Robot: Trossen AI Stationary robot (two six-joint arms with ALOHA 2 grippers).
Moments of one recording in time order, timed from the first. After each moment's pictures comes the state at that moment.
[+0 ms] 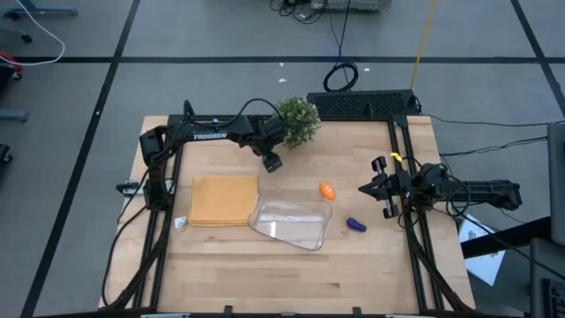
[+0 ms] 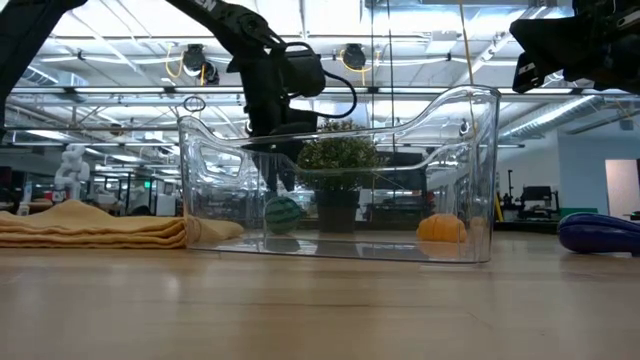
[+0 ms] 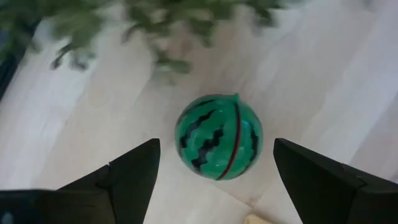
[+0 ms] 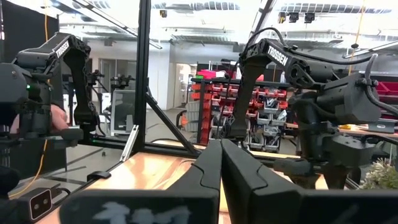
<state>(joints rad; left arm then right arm) 0.38 1.92 1.48 -0.82 -0.08 -0.15 -0.06 0.15 0.02 0.39 -0.23 -0.01</state>
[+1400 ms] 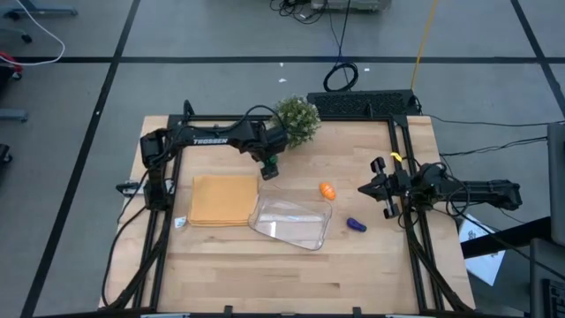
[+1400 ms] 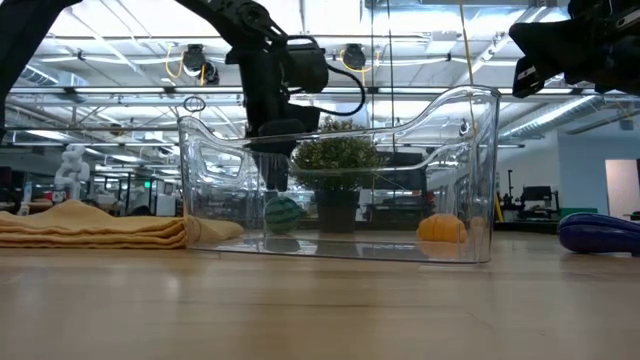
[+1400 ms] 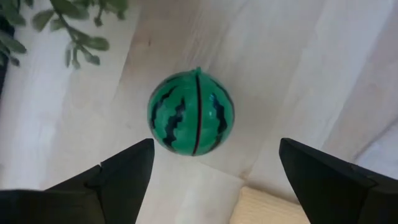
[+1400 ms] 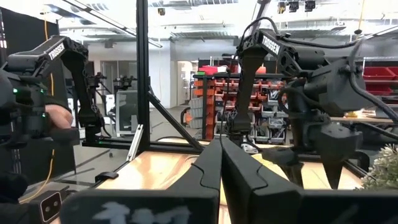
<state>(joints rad) 0.32 1.91 1.48 -0.88 -0.10 -0.01 -0.06 0.15 0.02 0.37 -0.23 0.04</state>
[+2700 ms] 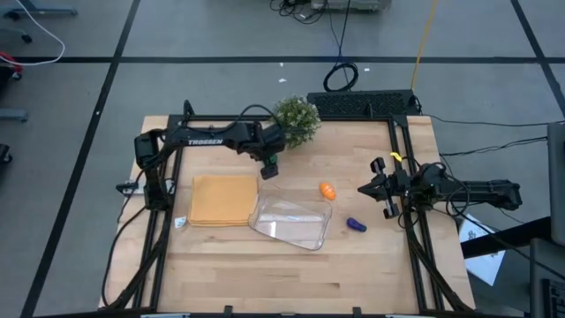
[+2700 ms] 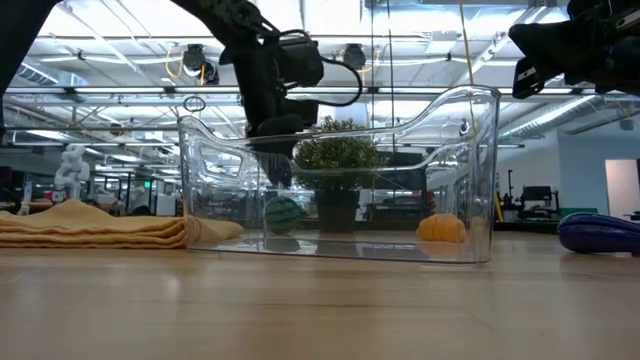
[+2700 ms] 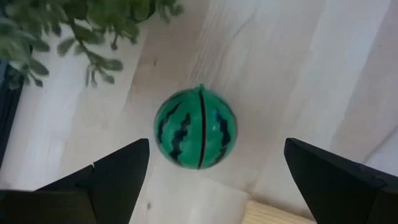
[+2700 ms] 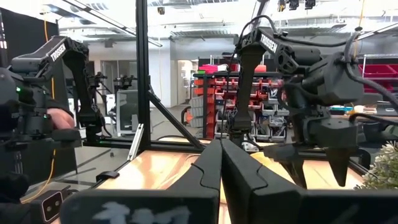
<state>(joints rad) 0.32 1.86 1.41 -0.77 -0.11 0.02 -0.06 0.15 0.02 0.36 -0.23 0.05</state>
